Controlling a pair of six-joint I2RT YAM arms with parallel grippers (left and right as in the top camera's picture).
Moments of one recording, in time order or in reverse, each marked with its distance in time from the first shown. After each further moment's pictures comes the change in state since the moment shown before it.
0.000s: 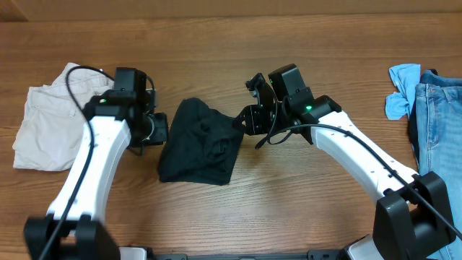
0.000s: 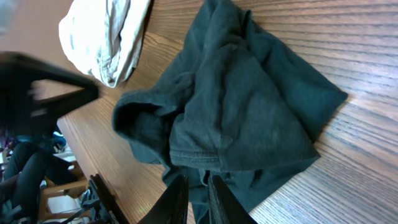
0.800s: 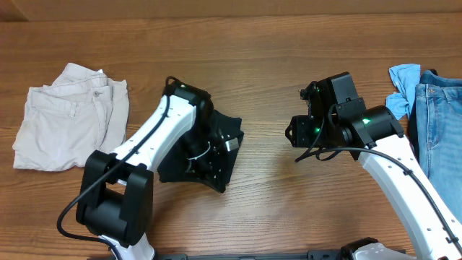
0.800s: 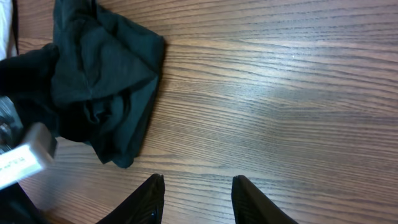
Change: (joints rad) left arm -0.353 0.277 0.163 -0.597 0.559 0.359; right arm -0.143 -0.304 0.000 -0.486 0.374 -0.058
